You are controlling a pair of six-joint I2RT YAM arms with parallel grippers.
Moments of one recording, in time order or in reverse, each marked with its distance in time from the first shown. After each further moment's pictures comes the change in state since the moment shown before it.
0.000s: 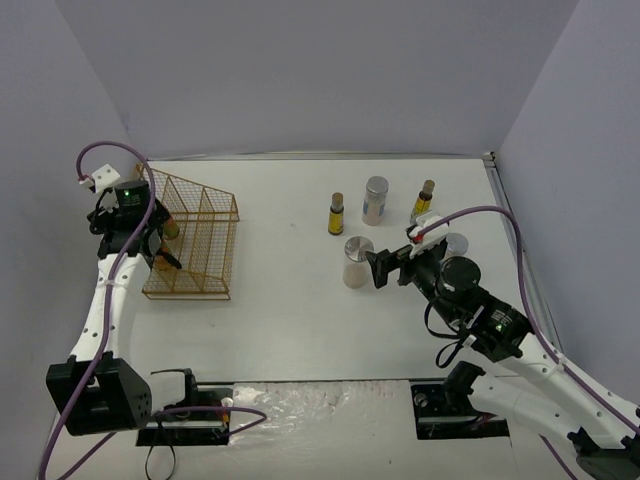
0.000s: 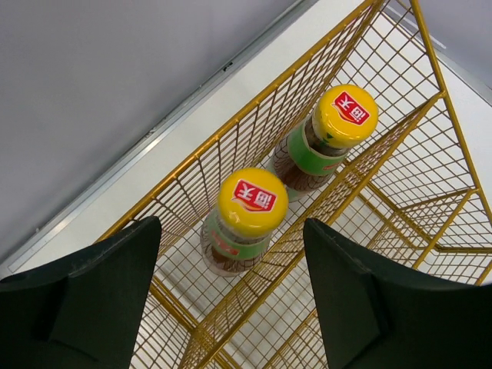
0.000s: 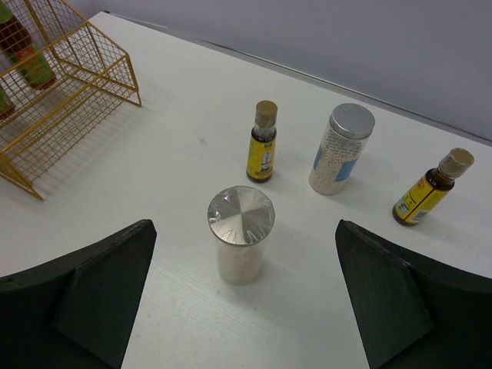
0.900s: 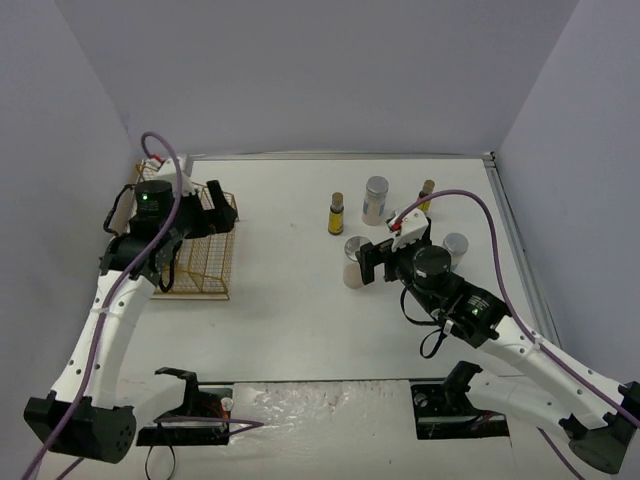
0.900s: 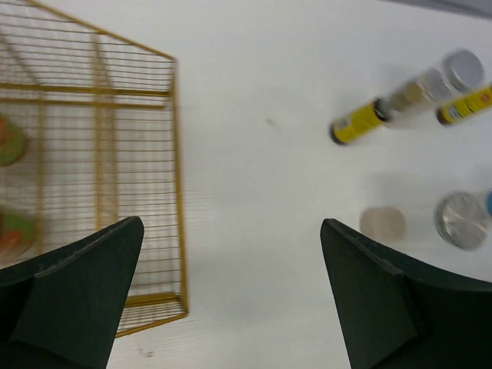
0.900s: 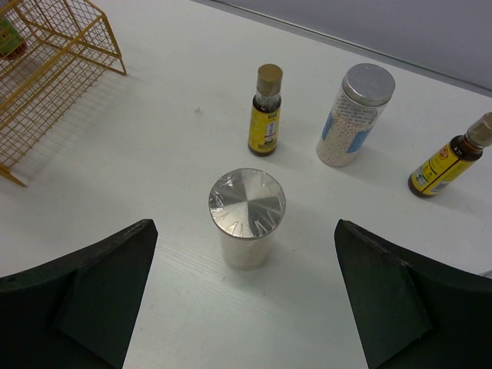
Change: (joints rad) left arm -0.242 -0.125 0.094 -0.139 0.642 0.139; right arm 0.000 0.138 0.018 -0.006 0.027 0.068
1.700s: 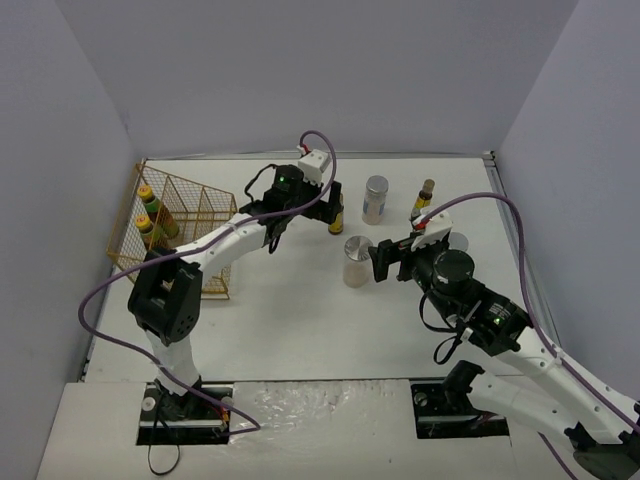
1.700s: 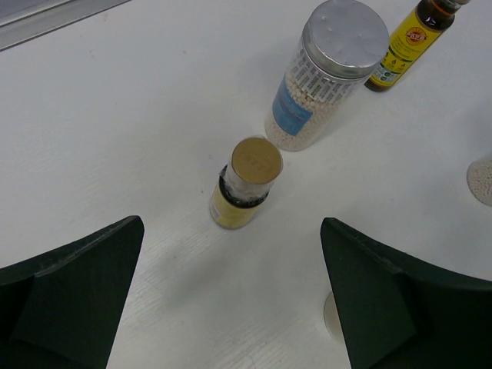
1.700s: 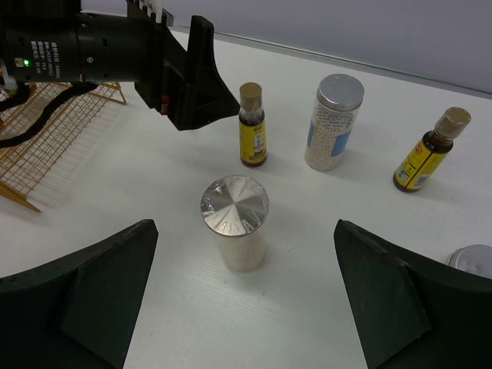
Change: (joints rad) left arm -0.432 0.749 0.216 0.608 -0.013 0.169; right arm -0.014 -0.100 0.029 -0.076 0.038 0.052
